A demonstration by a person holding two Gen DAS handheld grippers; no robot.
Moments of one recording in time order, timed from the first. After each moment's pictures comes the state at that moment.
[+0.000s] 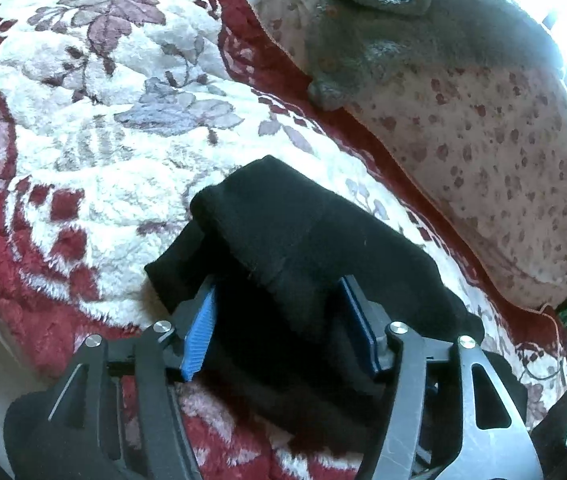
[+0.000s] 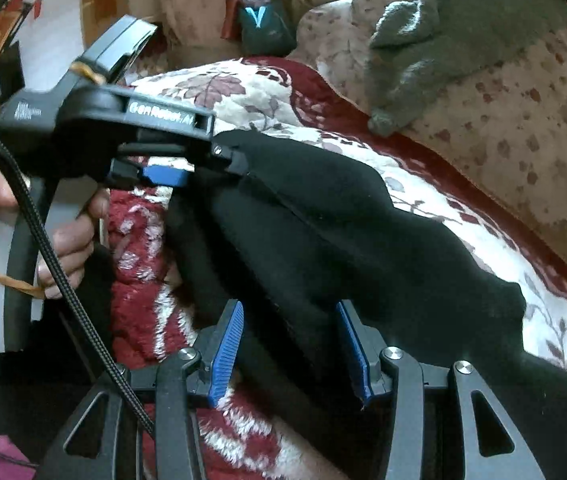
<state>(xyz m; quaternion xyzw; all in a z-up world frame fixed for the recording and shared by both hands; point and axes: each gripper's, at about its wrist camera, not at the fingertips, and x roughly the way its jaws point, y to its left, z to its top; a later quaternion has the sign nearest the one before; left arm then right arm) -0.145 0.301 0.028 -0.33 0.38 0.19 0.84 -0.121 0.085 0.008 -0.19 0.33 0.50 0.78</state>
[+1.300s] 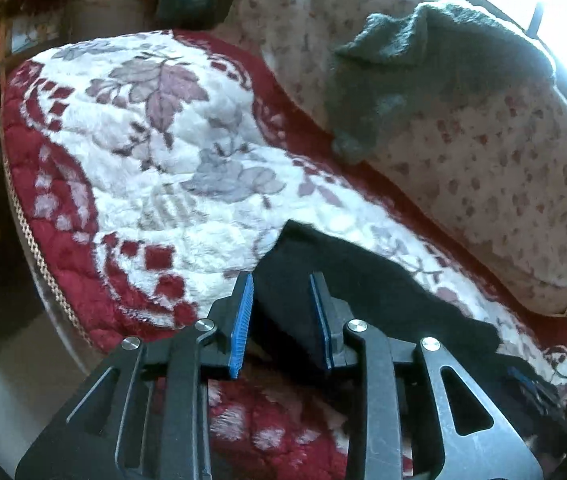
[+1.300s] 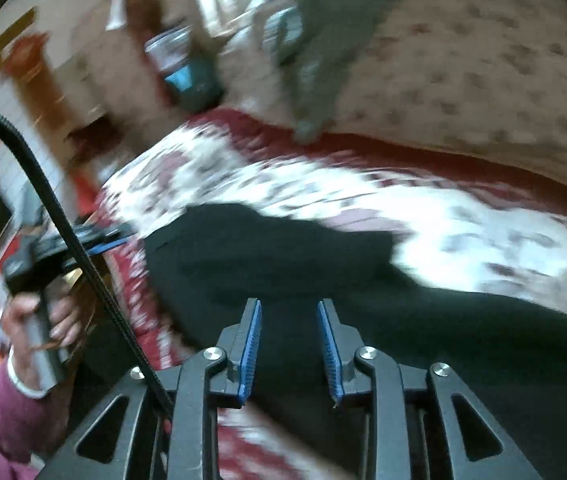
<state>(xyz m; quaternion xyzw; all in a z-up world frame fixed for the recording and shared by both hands) -0.195 0.301 0.075 -0.26 0.33 0.24 0.88 -0.051 -0.018 0.030 0.02 0.41 0.46 0.79</state>
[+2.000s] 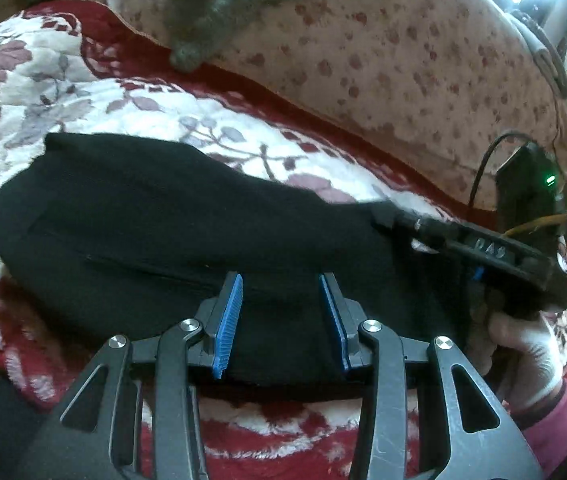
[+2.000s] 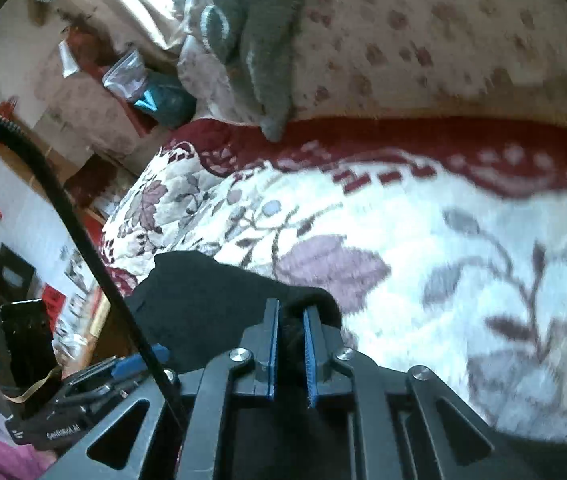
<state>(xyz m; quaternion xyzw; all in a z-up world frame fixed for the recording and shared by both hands) -0.112 0.172 0.037 -0.22 0.43 0.06 0.87 0.044 0.008 0.003 0.10 0.47 0.47 0.74</state>
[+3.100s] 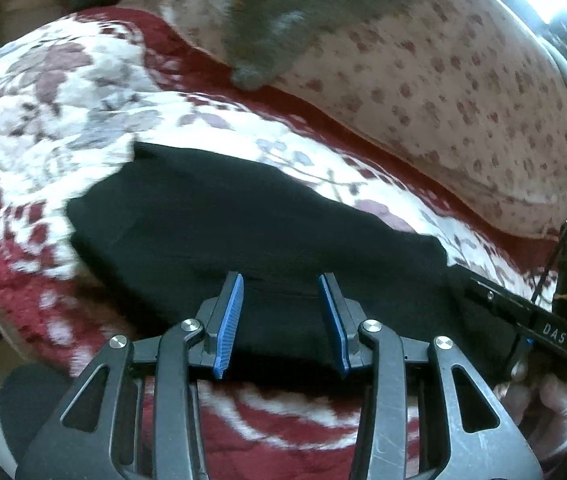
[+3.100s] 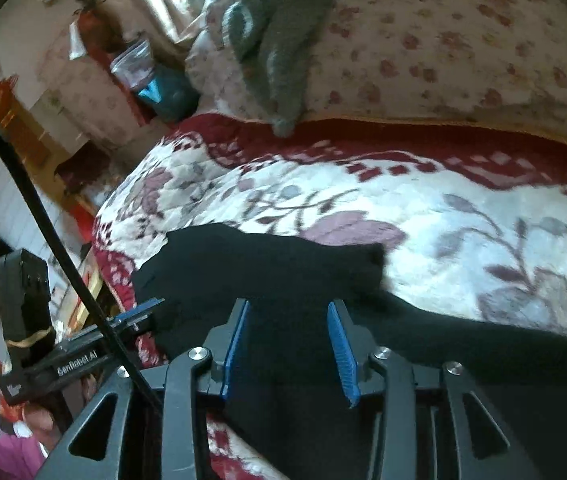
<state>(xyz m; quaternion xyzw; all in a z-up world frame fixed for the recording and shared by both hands) -0.149 0.215 0.051 -0.23 0.40 0.15 0.87 -0.005 0.009 0.022 0.07 0.46 0.46 0.75</state>
